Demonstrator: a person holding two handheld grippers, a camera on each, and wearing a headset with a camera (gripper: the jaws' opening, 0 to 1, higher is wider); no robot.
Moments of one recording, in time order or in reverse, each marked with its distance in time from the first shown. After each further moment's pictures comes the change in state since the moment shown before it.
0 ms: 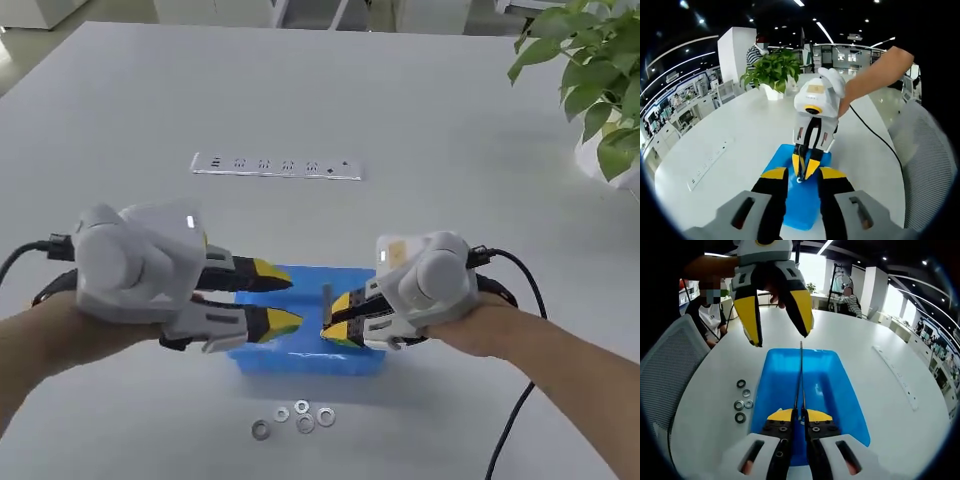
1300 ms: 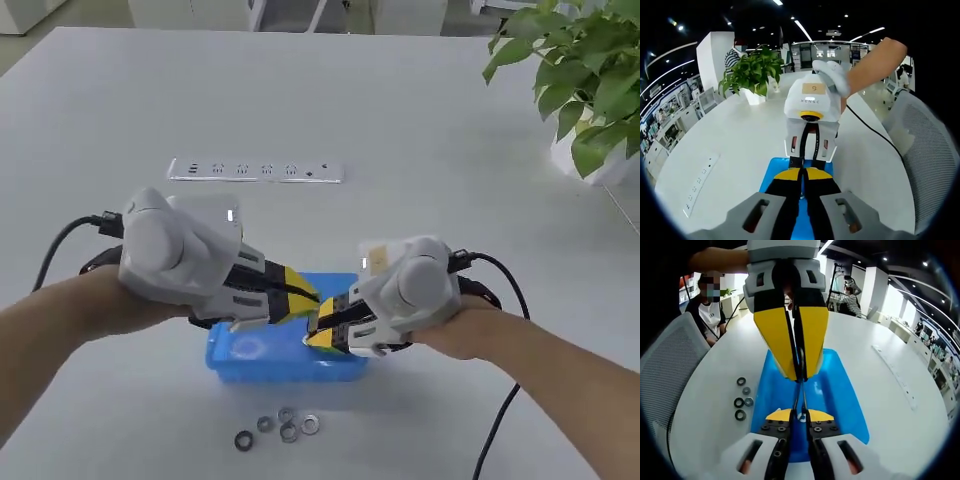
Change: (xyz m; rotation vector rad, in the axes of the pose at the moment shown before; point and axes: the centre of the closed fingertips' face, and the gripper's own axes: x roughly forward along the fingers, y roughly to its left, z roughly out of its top) left arm 0.035 -0.006 0.012 0.109 0.004 -0.145; right arm -0.003 0.000 -0.003 -0.007 0.009 -0.010
